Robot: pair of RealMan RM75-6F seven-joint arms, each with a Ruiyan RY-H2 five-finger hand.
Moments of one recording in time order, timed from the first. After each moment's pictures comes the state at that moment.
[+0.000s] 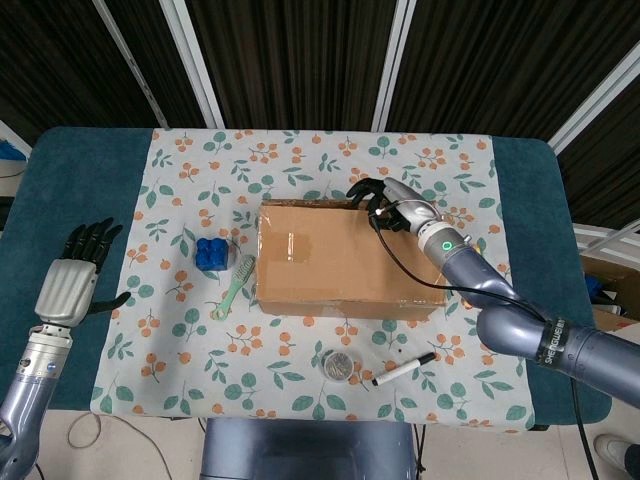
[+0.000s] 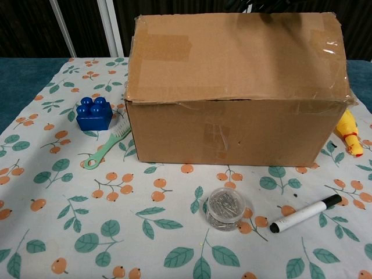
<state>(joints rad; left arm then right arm) -0.37 -1.29 -0.12 -1.43 1.44 1.34 -0.03 1.09 -1.10 0.36 -1.58 -0.59 0.48 0.28</state>
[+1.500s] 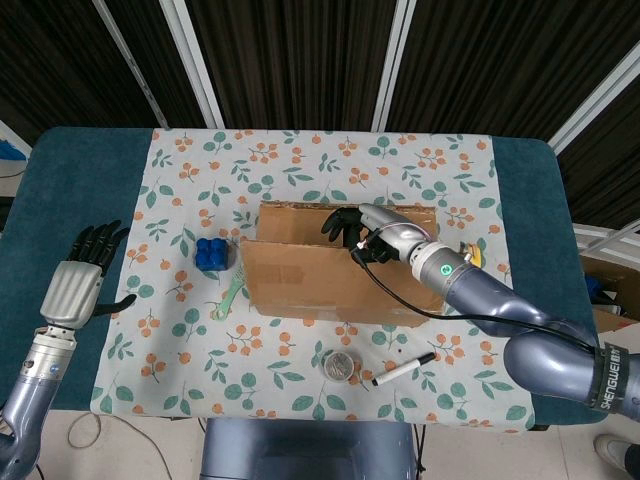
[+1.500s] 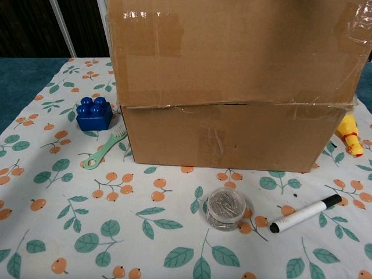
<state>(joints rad) -0.37 -1.31 -0.11 -1.39 1.48 1.35 -0.07 1.21 -0.77 0.35 -1.89 -0.50 0.30 0.30</state>
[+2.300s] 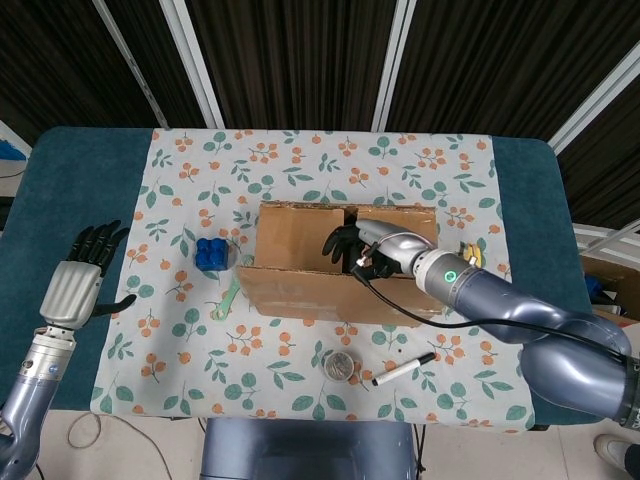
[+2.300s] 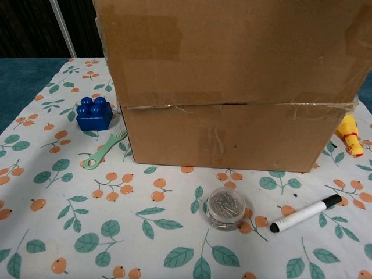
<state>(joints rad) -0.37 -1.31 -0.11 -1.39 1.49 1.35 -0.08 1.34 -0.62 0.27 -1.93 -0.53 0.12 0.40</state>
